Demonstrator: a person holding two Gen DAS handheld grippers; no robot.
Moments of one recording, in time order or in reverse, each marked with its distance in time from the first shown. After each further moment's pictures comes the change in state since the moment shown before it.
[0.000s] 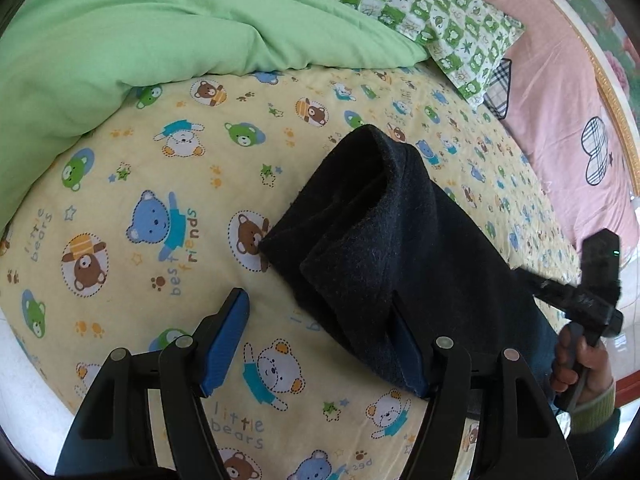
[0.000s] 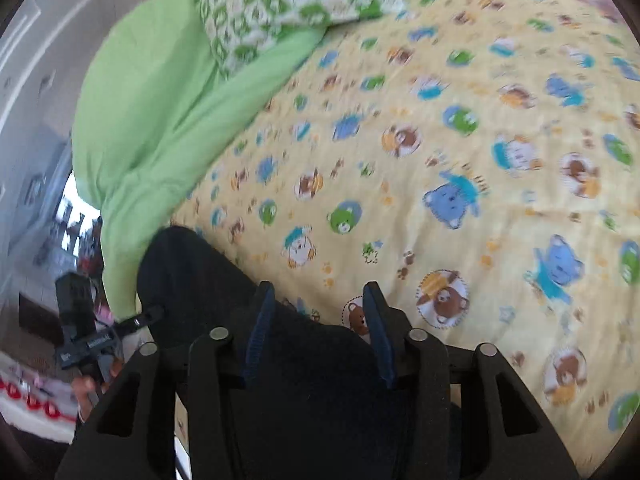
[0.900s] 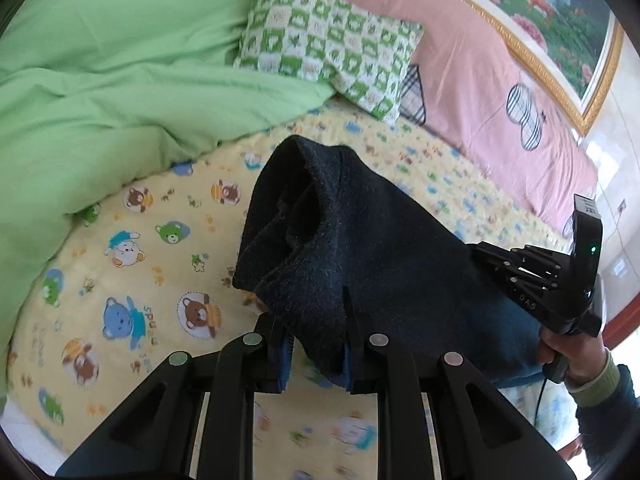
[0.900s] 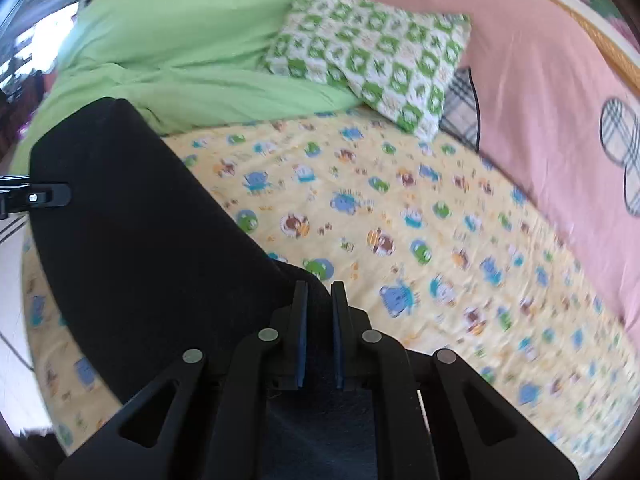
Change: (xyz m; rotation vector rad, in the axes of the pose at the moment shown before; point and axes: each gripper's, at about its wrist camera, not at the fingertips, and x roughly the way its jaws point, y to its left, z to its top) left arm -0.022 -0.038 0.013 0.294 -0.145 -0.117; right arm -0.011 0.098 -0.030 -0.537 -0.182 -0.551
